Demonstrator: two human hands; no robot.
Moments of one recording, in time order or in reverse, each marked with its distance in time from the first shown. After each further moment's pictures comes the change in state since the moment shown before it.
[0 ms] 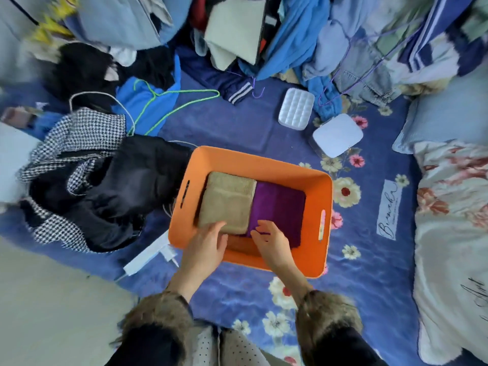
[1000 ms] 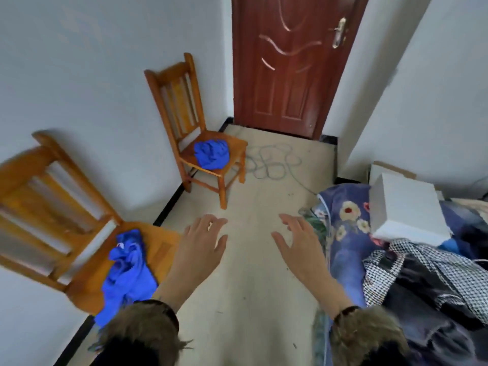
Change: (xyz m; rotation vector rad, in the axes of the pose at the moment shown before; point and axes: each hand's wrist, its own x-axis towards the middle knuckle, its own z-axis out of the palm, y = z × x) left_hand -0.582 -0.226 -0.228 0.351 1.082 -1.004; right_hand -0.423 -0.173 0.428 -0.661 -0.817 -1.567
